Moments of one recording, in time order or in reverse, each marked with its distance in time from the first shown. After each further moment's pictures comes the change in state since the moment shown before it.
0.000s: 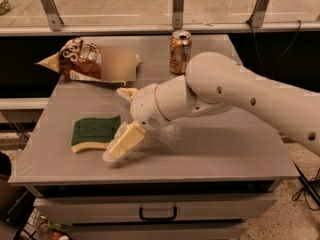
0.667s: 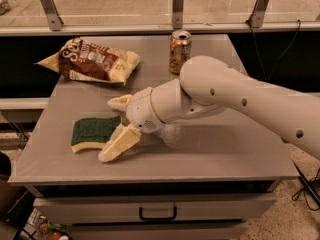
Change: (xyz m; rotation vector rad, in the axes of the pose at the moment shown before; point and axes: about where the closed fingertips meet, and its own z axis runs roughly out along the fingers) arm 0.003 0.004 0.016 -0.040 -0.005 0.000
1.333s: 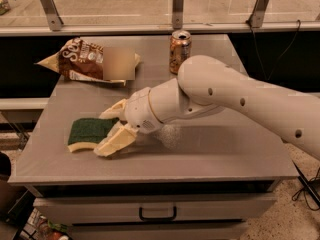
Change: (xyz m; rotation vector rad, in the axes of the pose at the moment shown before) arm -0.003 0.002 0.002 -0.005 0.000 -0.006
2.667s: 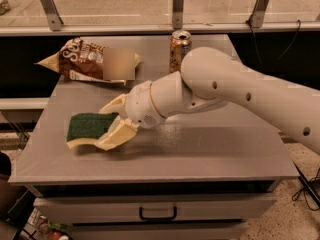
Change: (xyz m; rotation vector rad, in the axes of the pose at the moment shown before) arm -0.018 0.001 -0.012 0.002 -0.014 -0.050
